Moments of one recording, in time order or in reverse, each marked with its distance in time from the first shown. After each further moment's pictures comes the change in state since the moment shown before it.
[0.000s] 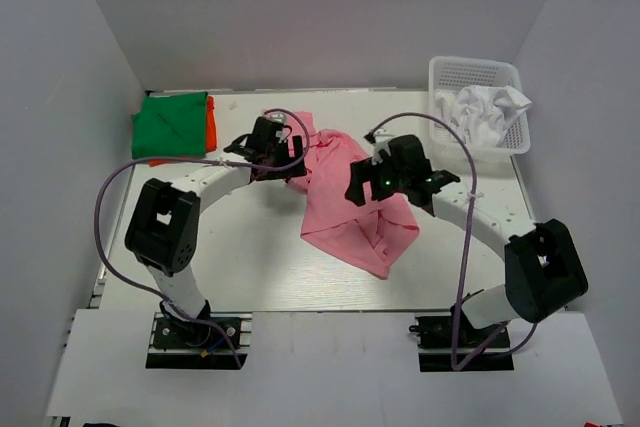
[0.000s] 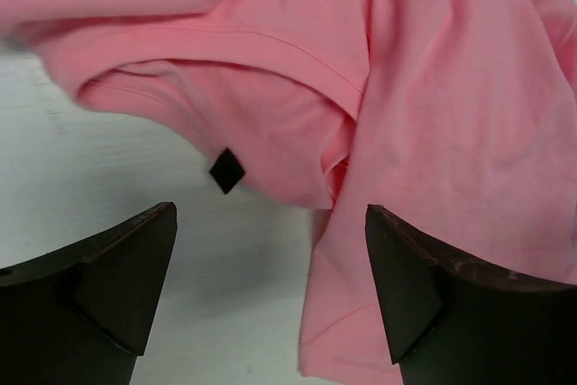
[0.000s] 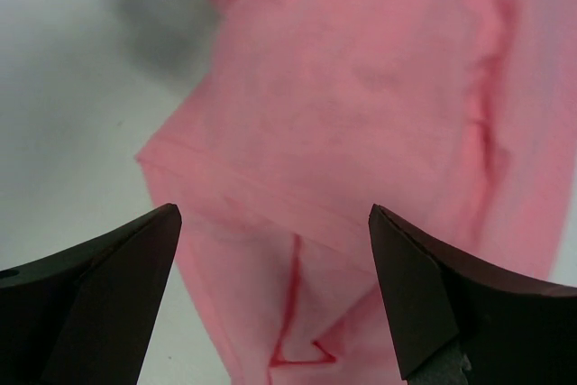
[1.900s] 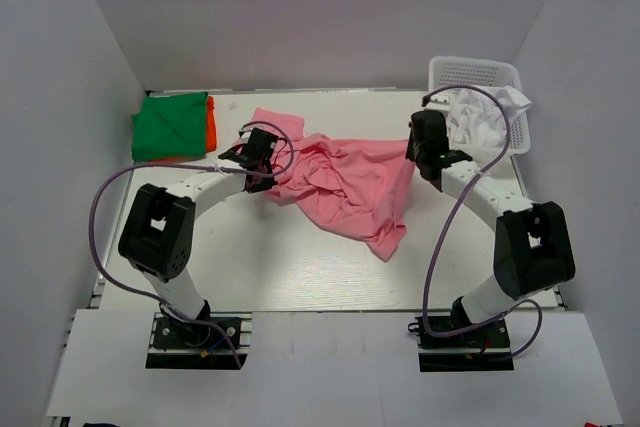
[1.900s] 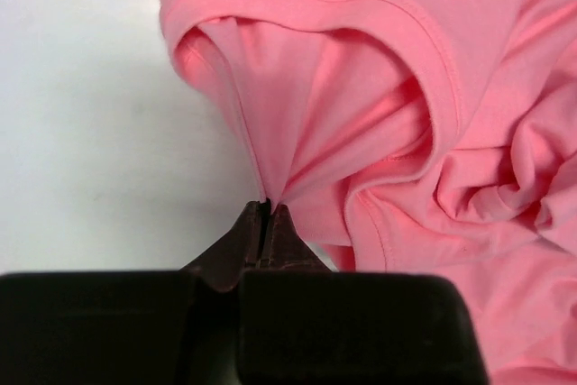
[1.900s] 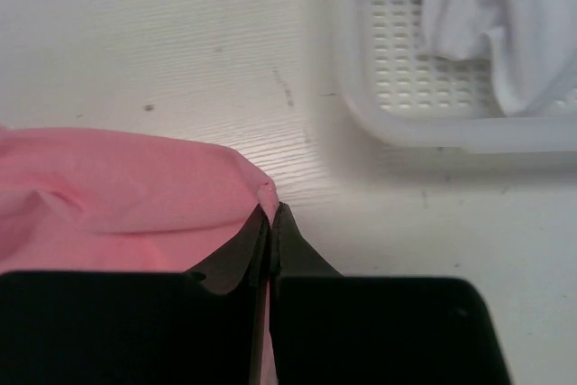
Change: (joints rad) left arm 0.004 -0.026 -0.074 -0.108 -0.278 -0.102; right arm -0.139 0.101 0.119 0.107 0.659 0.084
